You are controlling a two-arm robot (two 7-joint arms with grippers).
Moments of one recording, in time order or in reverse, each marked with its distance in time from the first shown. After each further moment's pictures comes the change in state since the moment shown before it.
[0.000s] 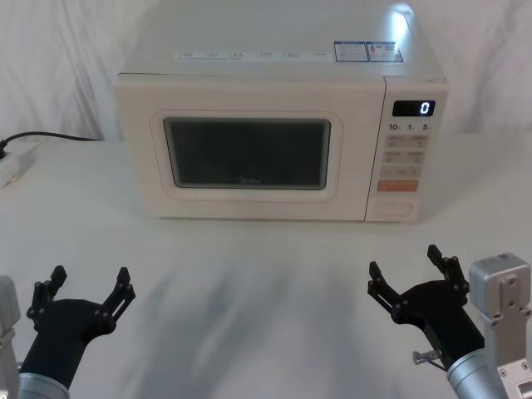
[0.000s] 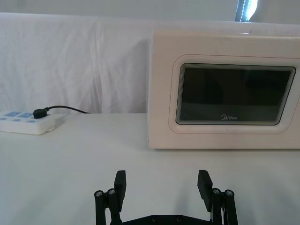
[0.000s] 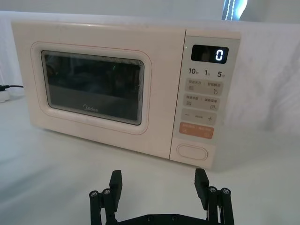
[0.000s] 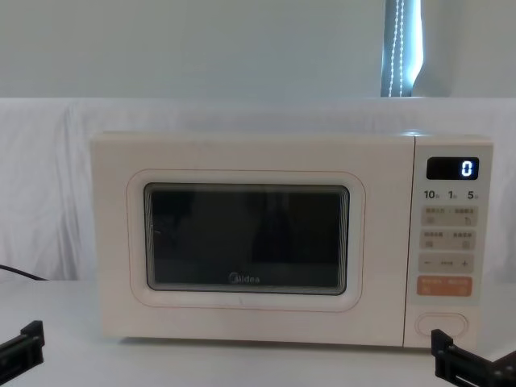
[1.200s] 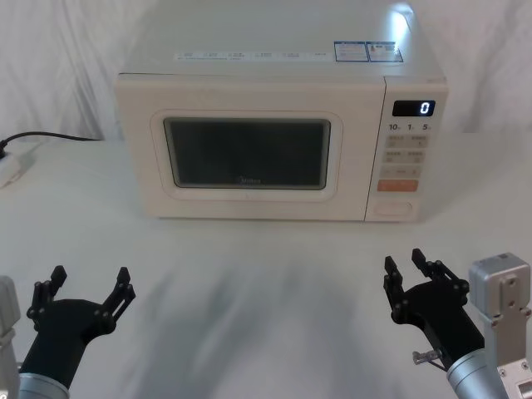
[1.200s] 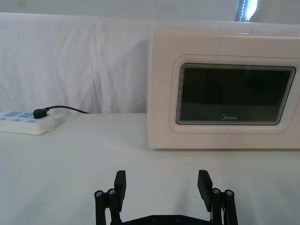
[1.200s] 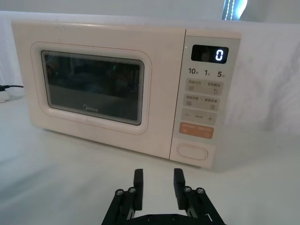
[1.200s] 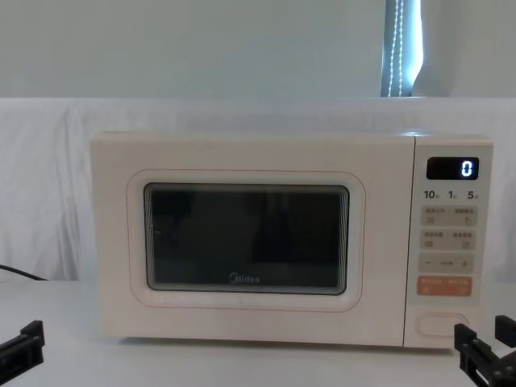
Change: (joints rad) left arm 0.000 0.000 0.000 0.000 0.000 0.000 0.000; right arm 0.000 0.000 0.000 0.000 0.000 0.000 0.000
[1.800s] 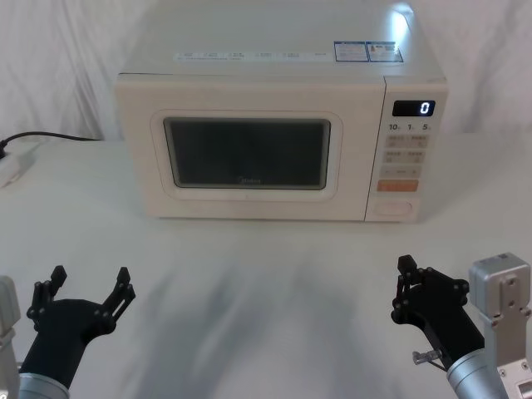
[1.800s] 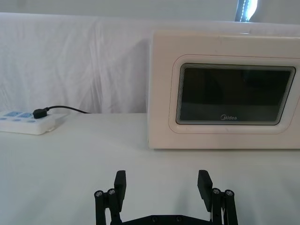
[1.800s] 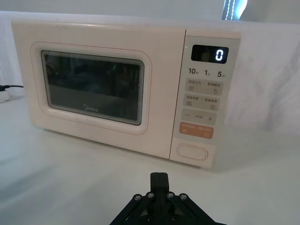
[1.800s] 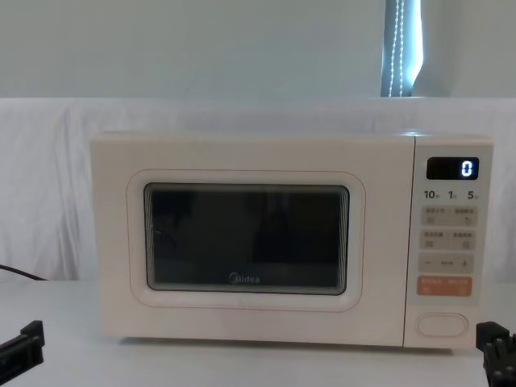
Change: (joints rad) left arm 0.000 0.000 0.000 0.000 0.000 0.000 0.000; right arm 0.000 0.000 0.000 0.000 0.000 0.000 0.000
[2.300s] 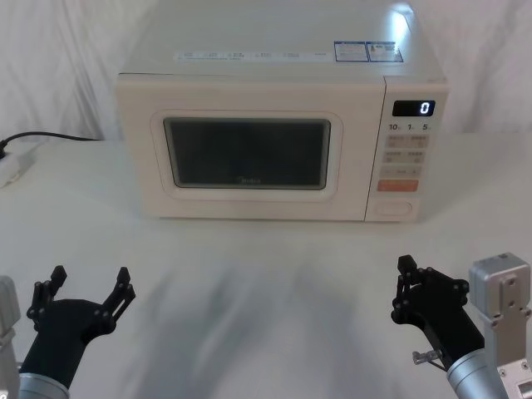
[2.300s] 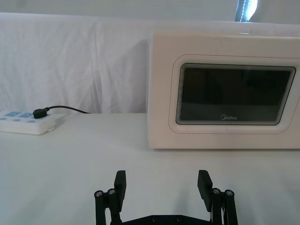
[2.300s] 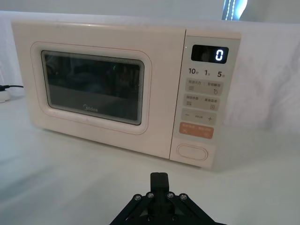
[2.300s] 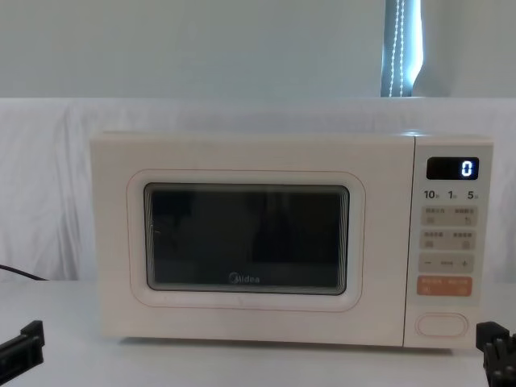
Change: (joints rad) left arm 0.000 0.000 0.000 0.000 0.000 0.000 0.000; right arm 0.000 0.000 0.000 0.000 0.000 0.000 0.000
